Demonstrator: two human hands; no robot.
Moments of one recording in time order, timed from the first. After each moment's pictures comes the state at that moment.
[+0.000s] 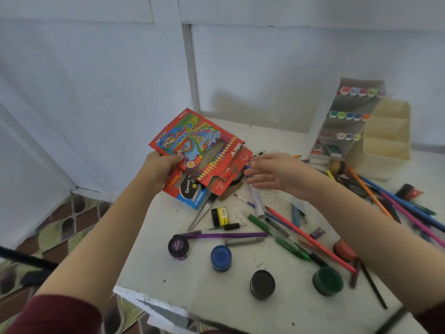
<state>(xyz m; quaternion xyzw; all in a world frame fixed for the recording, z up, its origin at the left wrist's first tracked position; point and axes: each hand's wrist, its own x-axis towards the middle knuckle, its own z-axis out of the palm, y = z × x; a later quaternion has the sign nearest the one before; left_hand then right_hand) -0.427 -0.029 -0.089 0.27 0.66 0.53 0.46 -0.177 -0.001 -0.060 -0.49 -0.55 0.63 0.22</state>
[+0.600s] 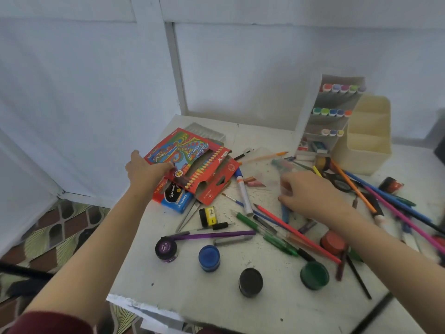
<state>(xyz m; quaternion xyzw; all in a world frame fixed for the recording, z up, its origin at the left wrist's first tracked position) -0.429 -0.023 -0.111 0.28 0.80 0.46 0.27 -0.111 -0.026 -0.080 -0.56 -0.82 0.08 0.03</state>
